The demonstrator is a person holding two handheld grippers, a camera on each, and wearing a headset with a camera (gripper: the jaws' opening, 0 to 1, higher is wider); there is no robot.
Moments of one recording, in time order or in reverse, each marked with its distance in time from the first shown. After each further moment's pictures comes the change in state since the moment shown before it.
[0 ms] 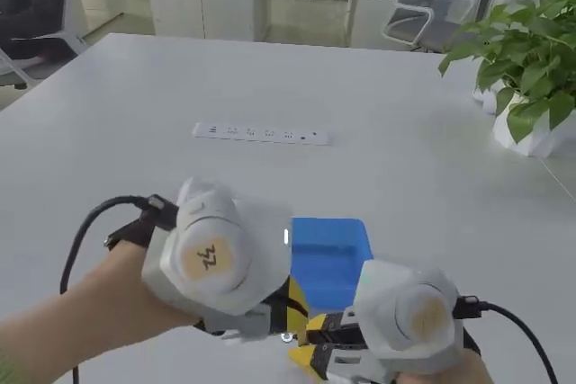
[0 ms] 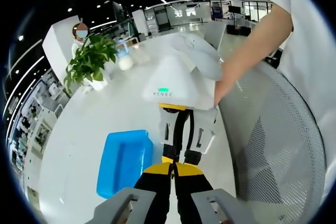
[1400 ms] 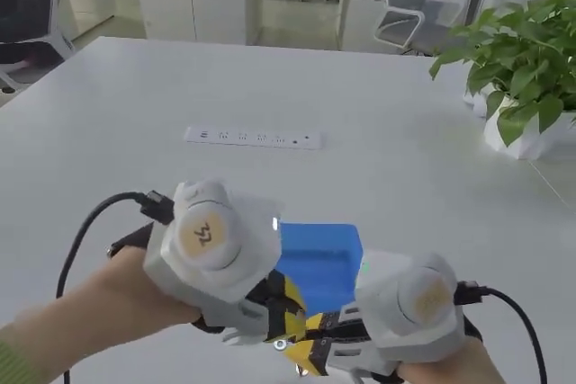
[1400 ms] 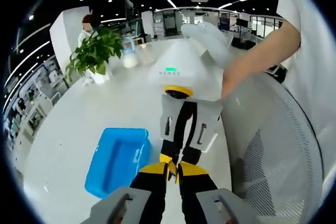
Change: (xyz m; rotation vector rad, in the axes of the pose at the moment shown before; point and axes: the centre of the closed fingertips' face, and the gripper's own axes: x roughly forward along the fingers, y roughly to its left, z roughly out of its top) left arm 0.005 0.000 -0.005 -0.194 -0.095 -0.008; right arm -0.007 -0.002 0.008 0.027 0.005 0.032
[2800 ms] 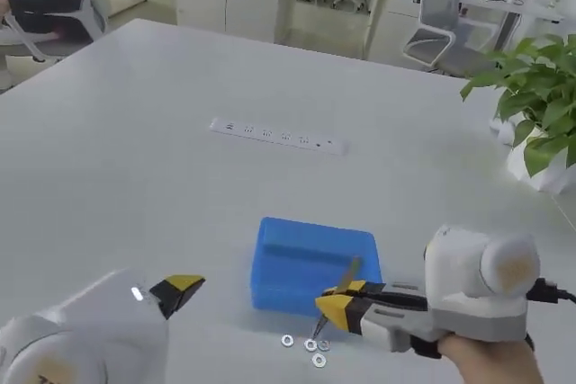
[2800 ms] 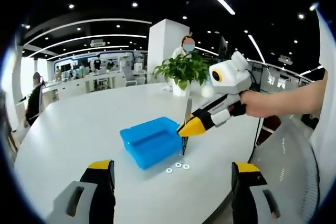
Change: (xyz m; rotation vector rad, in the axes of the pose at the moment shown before) left arm -0.068 -0.013 -0.042 -0.478 -0.325 0.535; right arm -0.039 -0.034 0.040 0.202 -0.156 -0.099
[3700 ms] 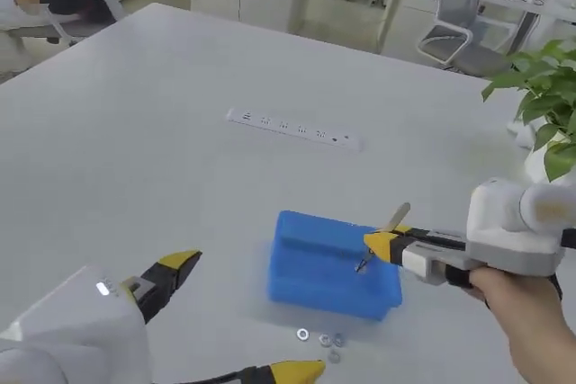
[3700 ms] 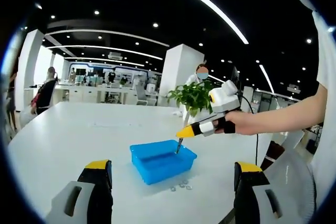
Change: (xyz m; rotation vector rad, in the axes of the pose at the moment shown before) left arm -0.011 0.014 0.024 -0.121 -0.222 0.059; right arm 0.005 -0.078 0.028 0.066 -0.036 -0.165
